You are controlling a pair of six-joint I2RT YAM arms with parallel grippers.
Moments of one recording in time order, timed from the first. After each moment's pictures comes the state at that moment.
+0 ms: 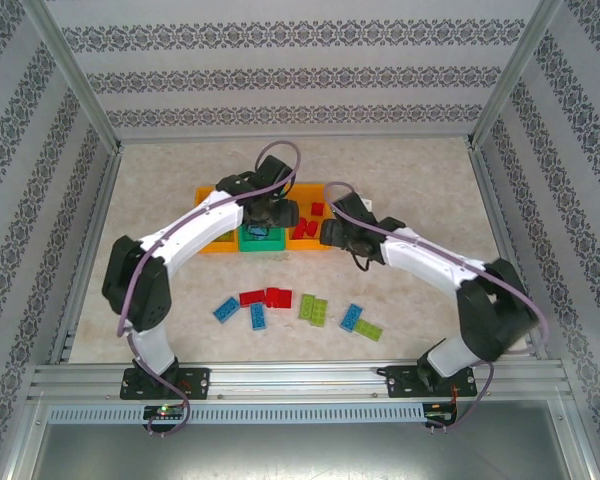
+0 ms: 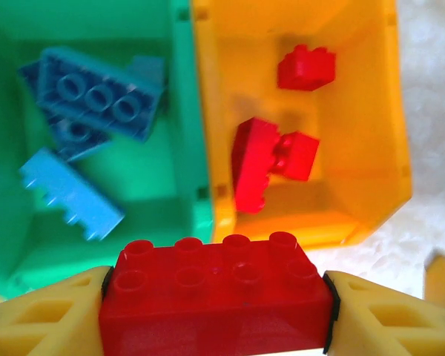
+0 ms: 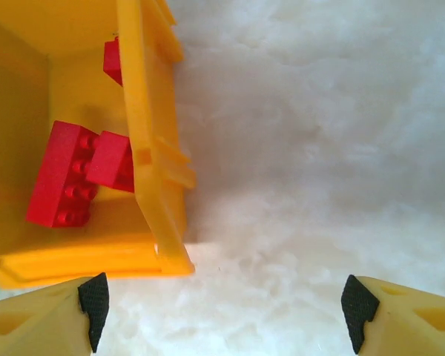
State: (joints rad) left arm -0.58 1.84 1.59 -0.83 -0.04 -0.59; right arm 0.59 1.49 0.98 -0.47 0.21 0.71
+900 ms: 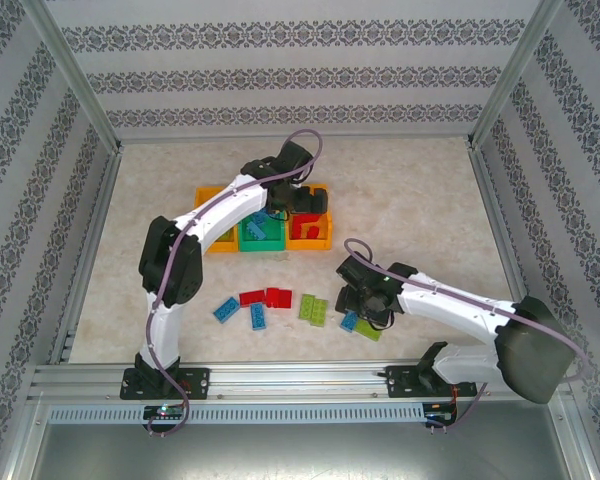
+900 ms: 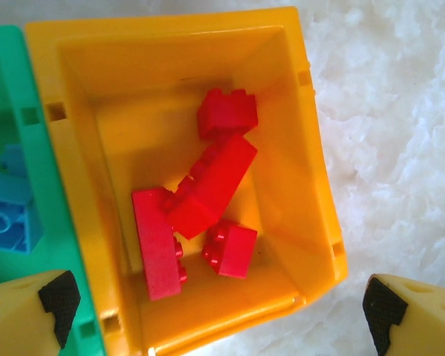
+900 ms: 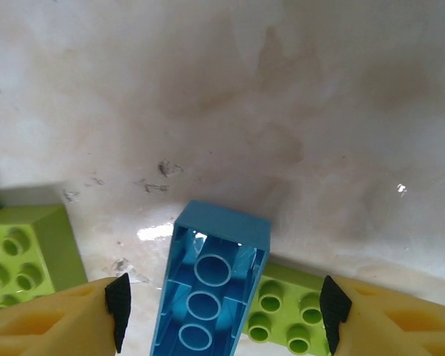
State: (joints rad) left arm -0.57 2.04 1.84 -0.83 0.05 -0.52; right arm 0.79 1.26 0.67 -0.77 0.00 1.12
